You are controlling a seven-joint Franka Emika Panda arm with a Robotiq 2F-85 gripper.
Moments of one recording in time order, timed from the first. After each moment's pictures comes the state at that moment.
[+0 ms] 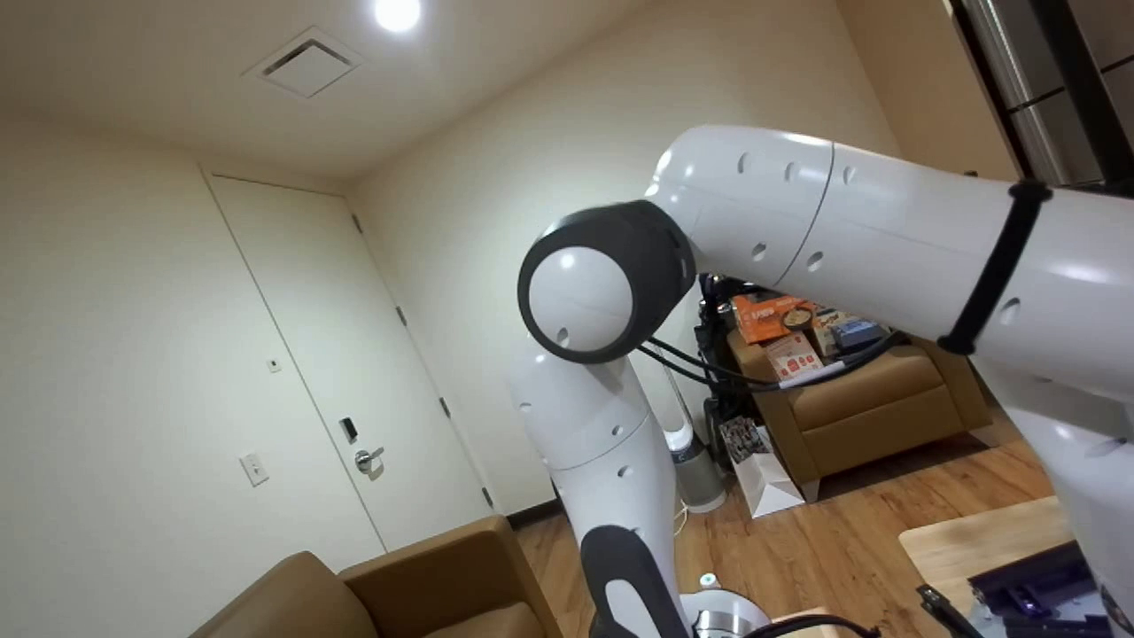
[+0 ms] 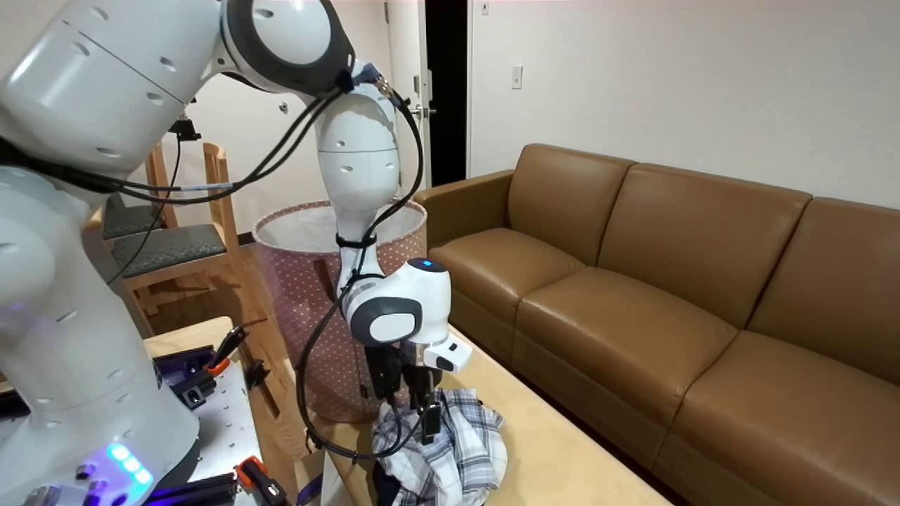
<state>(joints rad) 0.06 0.82 -0.14 -2.38 0.10 3.06 0.13</state>
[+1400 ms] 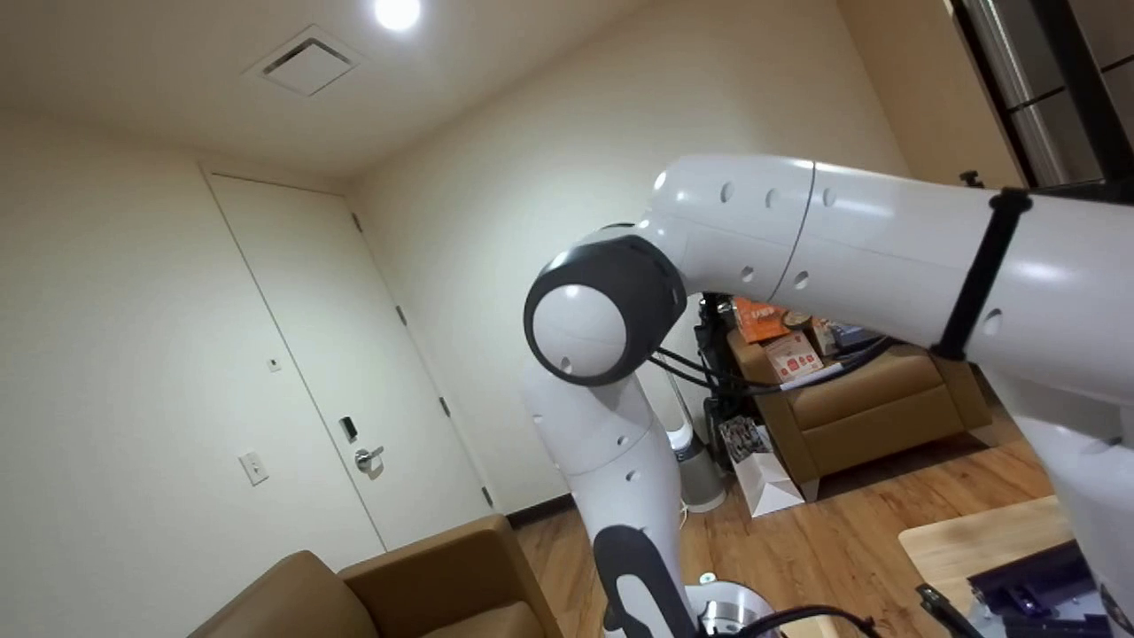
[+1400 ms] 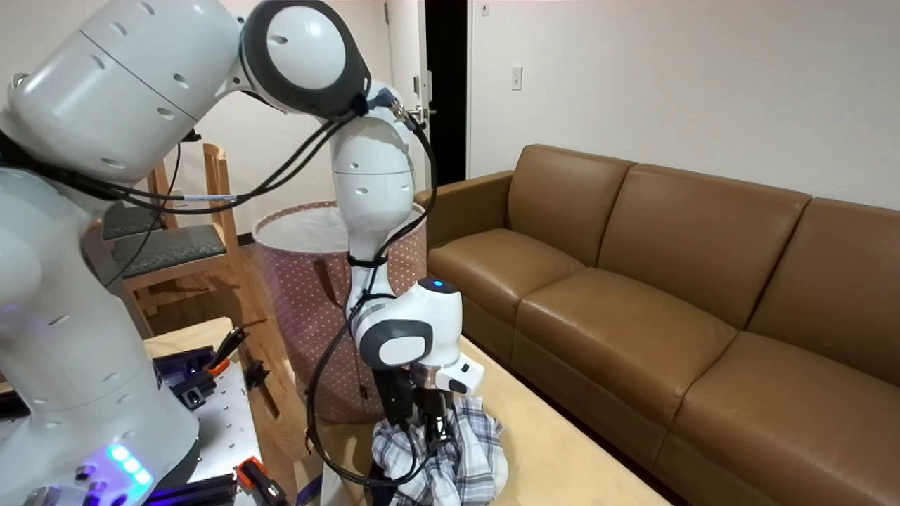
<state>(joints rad) -0.01 0.88 -0.15 -2.33 0.04 3.09 0.07</state>
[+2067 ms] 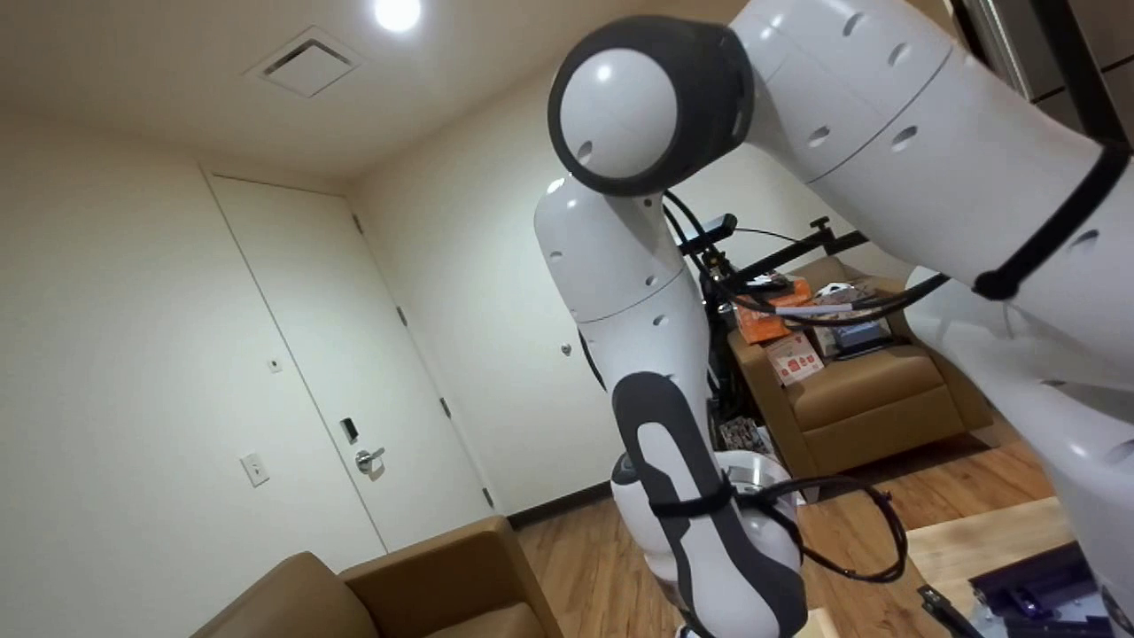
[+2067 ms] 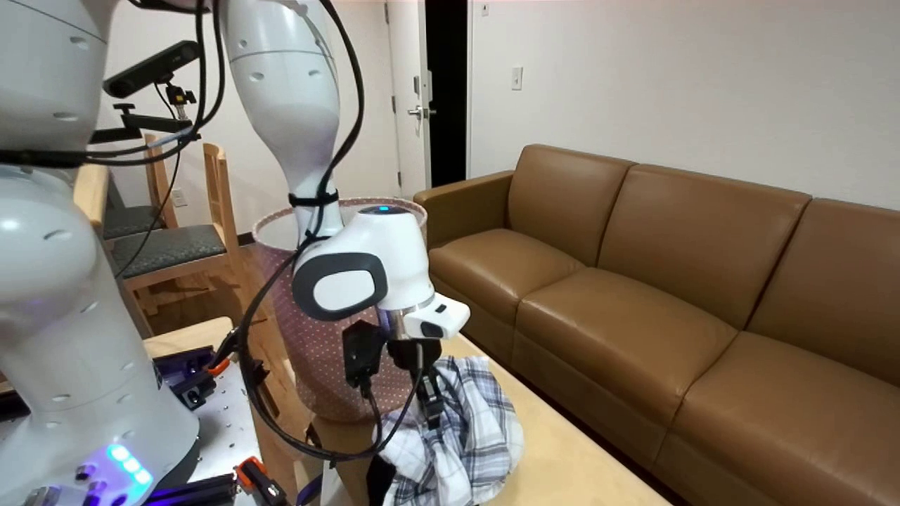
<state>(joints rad) 0.33 0.44 -0.56 -2.74 0.04 3.21 0.06</state>
